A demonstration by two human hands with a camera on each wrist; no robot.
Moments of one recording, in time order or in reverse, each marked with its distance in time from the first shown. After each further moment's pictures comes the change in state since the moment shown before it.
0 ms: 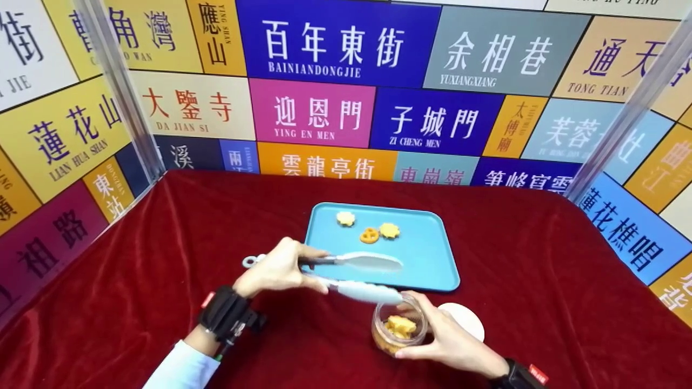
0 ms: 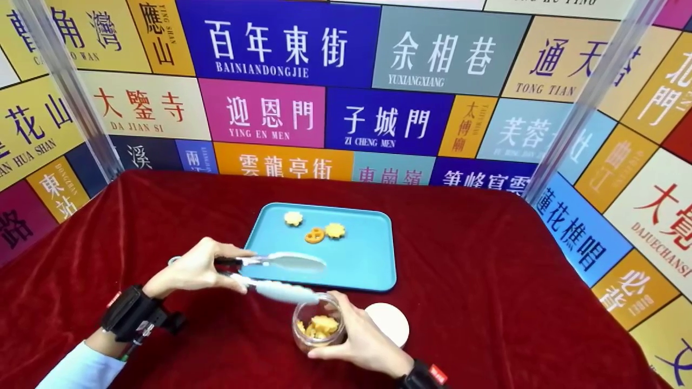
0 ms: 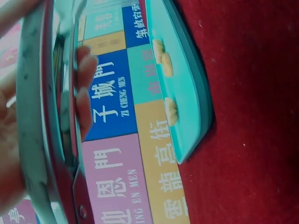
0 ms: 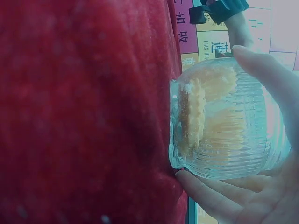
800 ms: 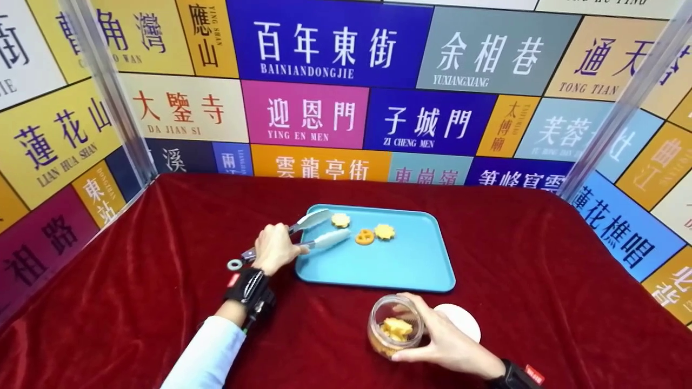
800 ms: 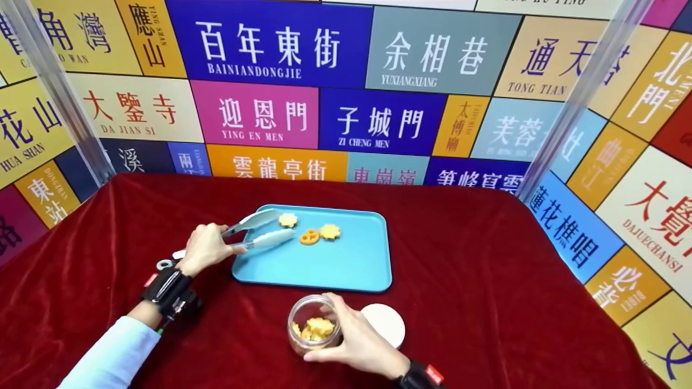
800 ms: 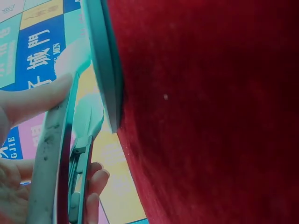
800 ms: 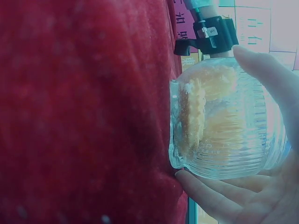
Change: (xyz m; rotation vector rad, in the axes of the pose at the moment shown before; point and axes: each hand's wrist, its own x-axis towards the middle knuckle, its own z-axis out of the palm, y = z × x) left_hand 0.032 -0.052 0.018 0.380 0.293 -0.731; right_hand 0.000 -0.002 -0.001 -0.006 0.000 0.022
